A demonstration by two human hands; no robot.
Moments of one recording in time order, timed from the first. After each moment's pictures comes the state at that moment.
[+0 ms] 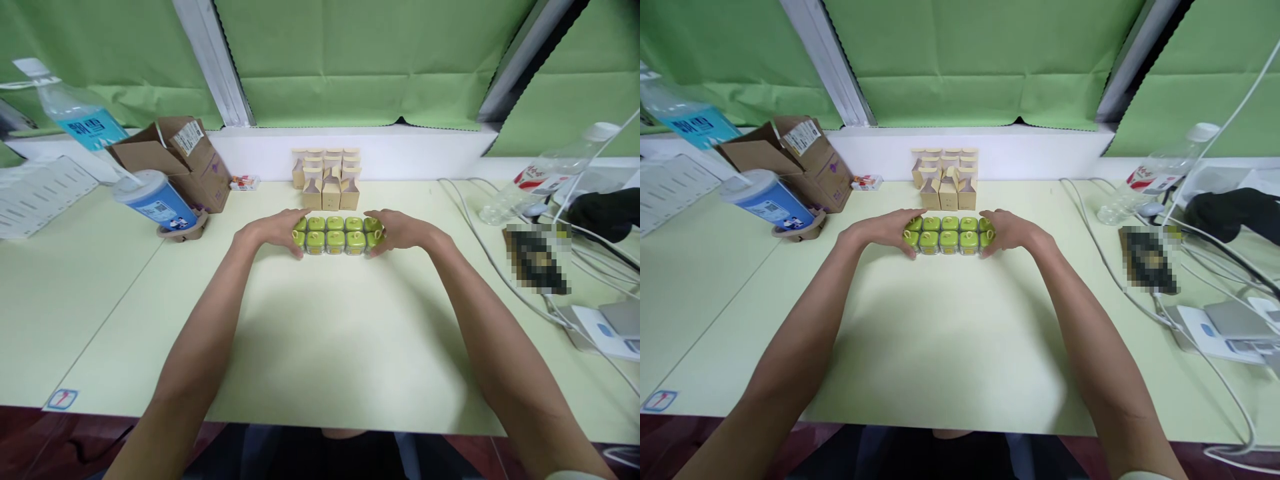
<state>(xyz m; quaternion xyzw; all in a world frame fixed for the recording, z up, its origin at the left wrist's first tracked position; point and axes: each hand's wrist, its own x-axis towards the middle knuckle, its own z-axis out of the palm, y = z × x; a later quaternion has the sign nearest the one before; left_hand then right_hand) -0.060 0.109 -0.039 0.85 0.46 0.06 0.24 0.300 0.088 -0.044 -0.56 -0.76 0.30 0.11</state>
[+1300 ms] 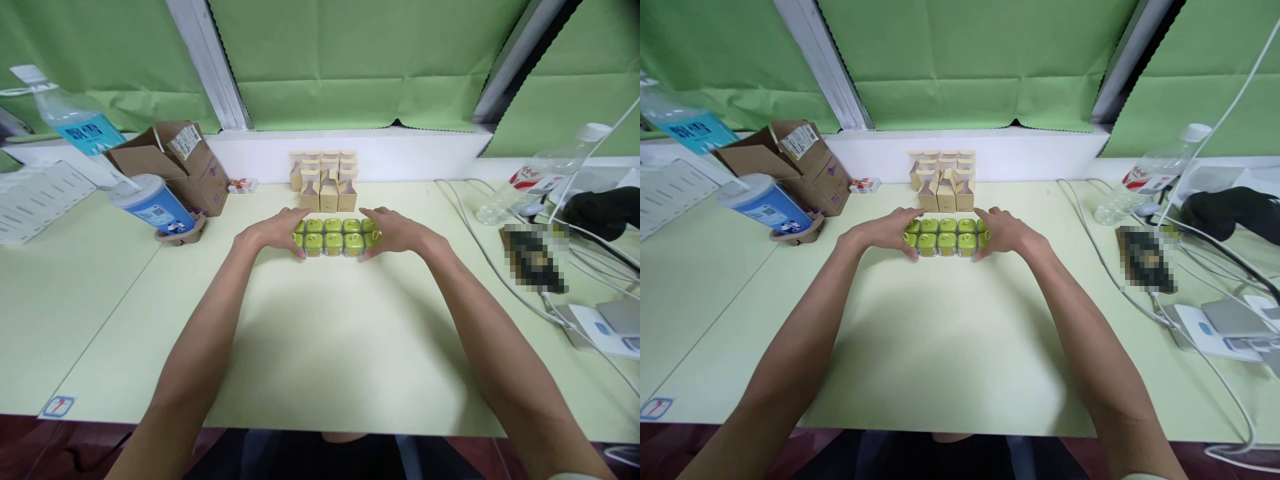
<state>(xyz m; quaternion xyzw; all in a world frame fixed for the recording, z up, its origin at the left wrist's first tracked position) -0.039 0.087 -0.015 0.86 0.48 -0.03 0.17 0.271 0.055 -0.010 -0.59 -0.79 0.18 -0.03</state>
